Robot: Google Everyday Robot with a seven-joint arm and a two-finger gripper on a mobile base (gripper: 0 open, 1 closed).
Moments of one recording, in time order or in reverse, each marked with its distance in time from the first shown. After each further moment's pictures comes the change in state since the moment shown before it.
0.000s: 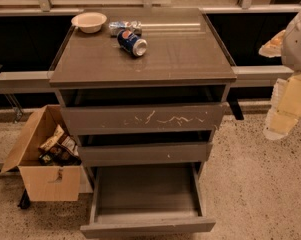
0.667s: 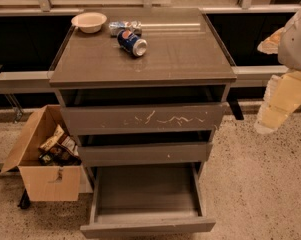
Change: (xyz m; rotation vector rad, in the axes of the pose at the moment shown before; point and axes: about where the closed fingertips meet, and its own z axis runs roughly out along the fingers) arm -0.006 -0.010 0.005 0.036 -0.047 0.034
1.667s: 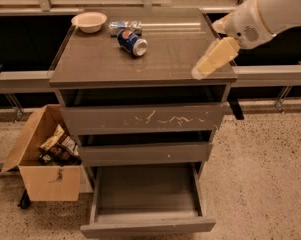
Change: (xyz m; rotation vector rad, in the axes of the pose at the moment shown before) arm -0.092 -0.119 0.074 -0.006 -0.468 0.164
